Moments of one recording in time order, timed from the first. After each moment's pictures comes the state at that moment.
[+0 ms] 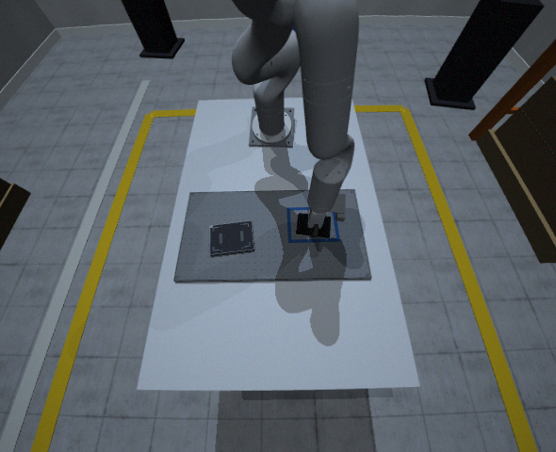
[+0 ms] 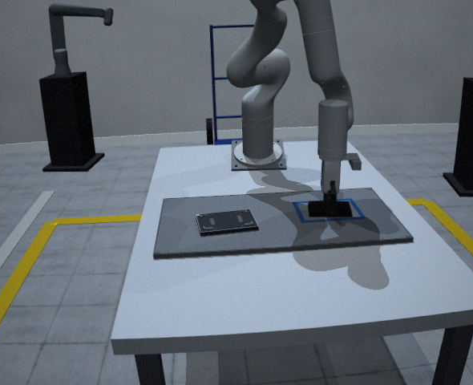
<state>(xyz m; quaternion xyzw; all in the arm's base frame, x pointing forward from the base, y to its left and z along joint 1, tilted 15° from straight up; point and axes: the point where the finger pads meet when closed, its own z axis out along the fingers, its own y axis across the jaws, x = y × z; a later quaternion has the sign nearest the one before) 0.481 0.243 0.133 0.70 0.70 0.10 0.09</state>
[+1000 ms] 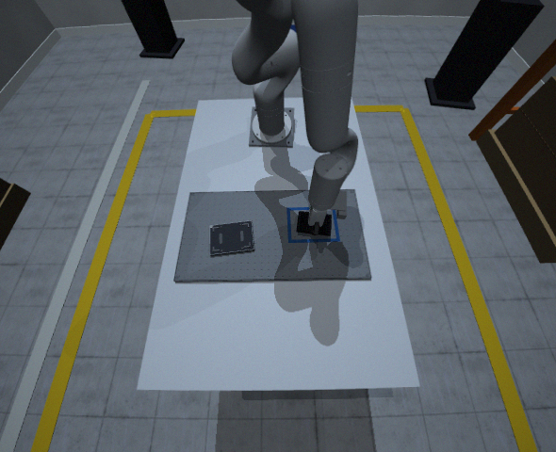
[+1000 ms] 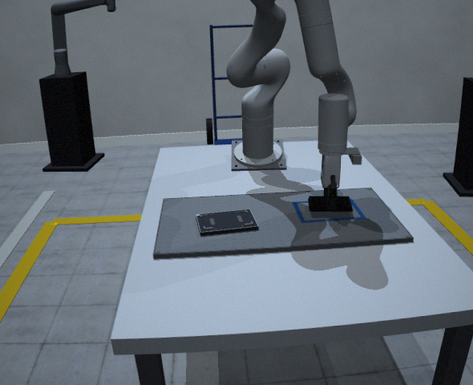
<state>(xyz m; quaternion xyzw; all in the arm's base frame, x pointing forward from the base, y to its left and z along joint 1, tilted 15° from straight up) 0.476 0.243 0.149 0.70 0.70 0.10 0.09</state>
